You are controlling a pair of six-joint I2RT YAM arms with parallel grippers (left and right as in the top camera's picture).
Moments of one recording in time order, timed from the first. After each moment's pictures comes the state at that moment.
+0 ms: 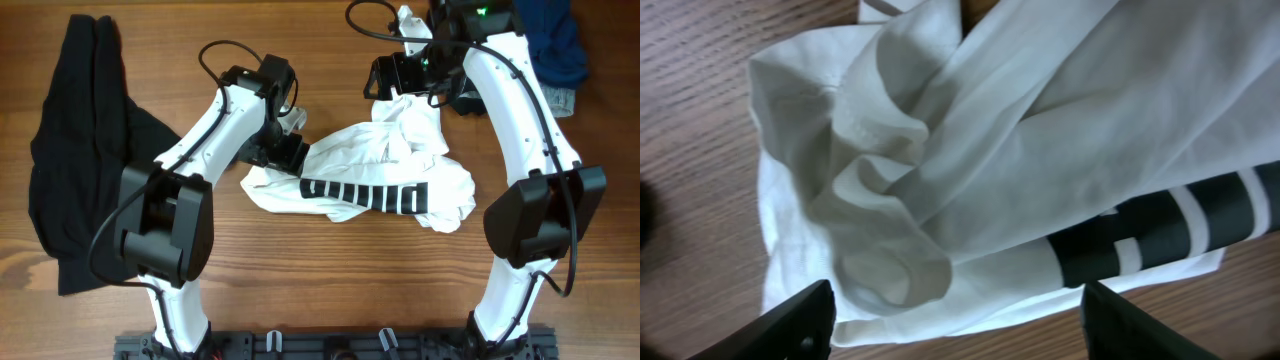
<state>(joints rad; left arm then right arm) -0.36 2.02 1.55 -1.16 0.16 0.01 0.20 2.06 2.03 -1.28 -0.40 -0.05</state>
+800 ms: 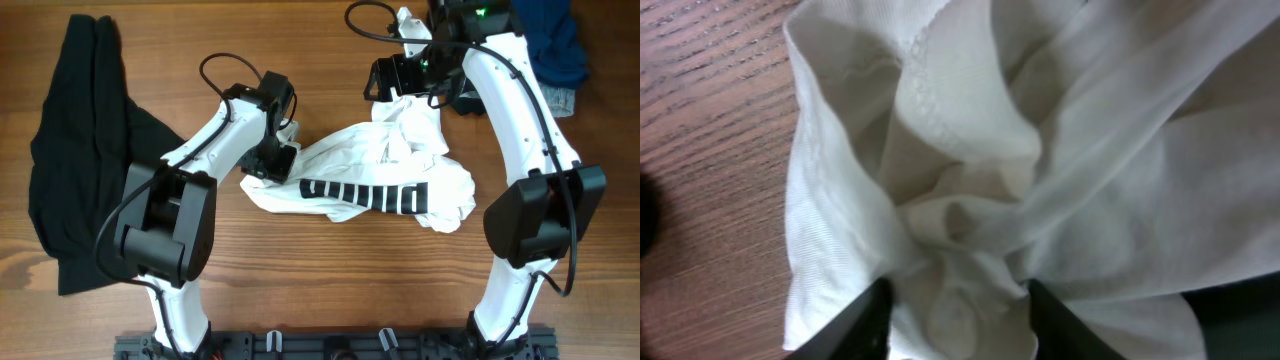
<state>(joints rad) -0.36 2.02 1.42 -1.04 0.05 -0.01 0.20 2.06 2.02 -1.27 -0.39 -0.05</state>
